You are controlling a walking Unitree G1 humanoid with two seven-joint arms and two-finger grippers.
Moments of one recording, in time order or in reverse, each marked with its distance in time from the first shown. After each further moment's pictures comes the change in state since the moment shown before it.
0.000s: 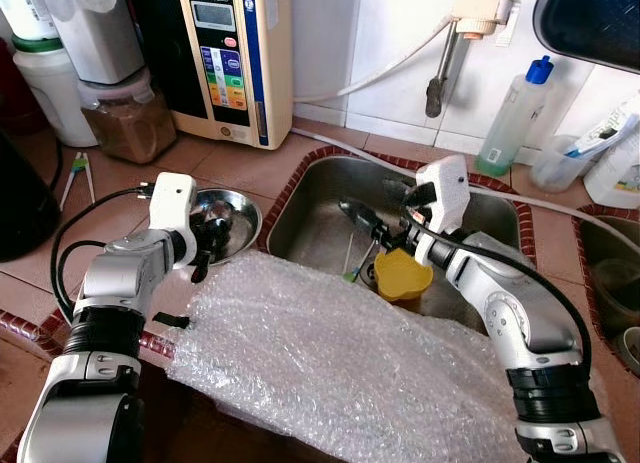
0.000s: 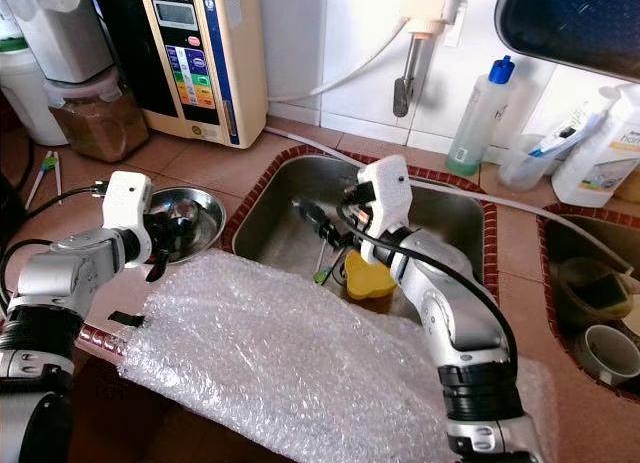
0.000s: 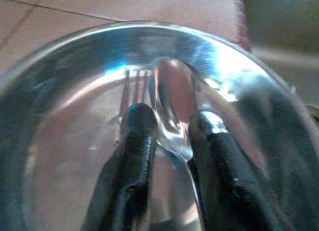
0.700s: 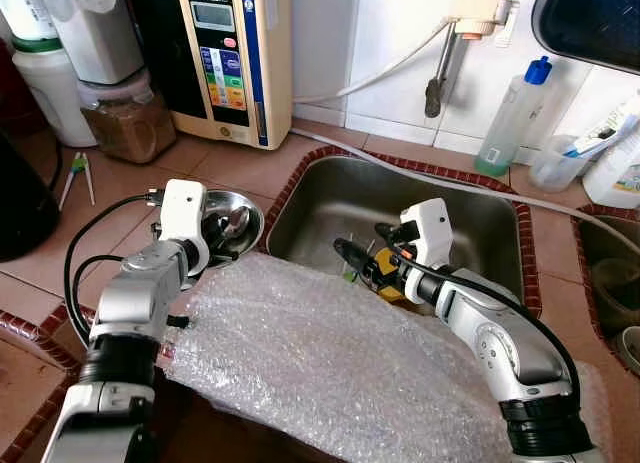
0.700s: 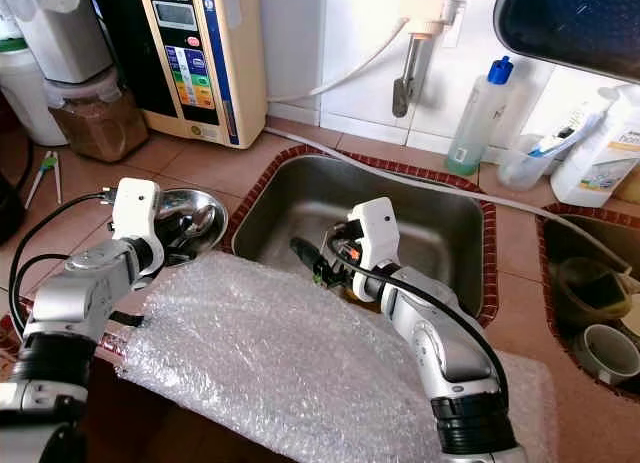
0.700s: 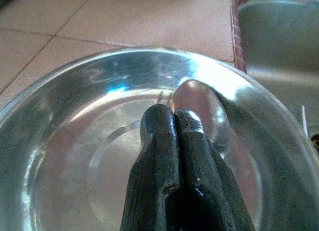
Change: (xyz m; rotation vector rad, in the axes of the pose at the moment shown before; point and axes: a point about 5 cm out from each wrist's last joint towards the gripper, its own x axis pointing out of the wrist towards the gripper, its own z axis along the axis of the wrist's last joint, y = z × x) left arm -0.007 -0.017 -0.009 0.045 -0.148 0.079; right arm -0.003 0.008 -0.024 0.094 0.060 -0.078
